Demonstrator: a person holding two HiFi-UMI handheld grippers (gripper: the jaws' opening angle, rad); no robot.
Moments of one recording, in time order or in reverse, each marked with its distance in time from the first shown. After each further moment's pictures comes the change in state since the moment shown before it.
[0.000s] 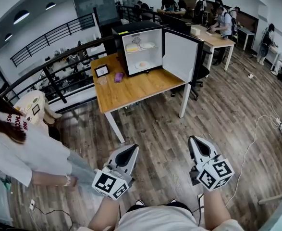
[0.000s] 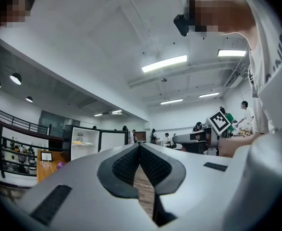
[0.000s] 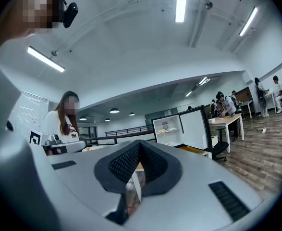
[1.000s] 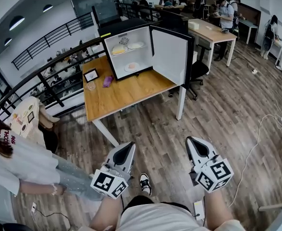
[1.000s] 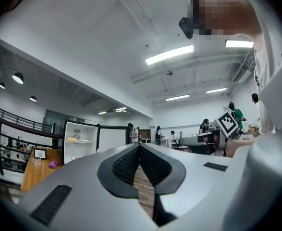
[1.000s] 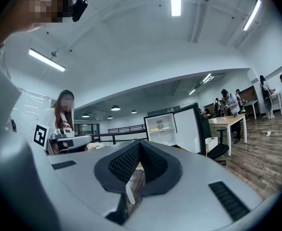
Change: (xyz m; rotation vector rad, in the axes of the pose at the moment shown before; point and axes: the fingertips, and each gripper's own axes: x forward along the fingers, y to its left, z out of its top) left arm 0.156 -0.007 -0.036 -0.005 0.026 0.065; right arm 0.034 -0.147 0.003 -0.029 0.031 0.047
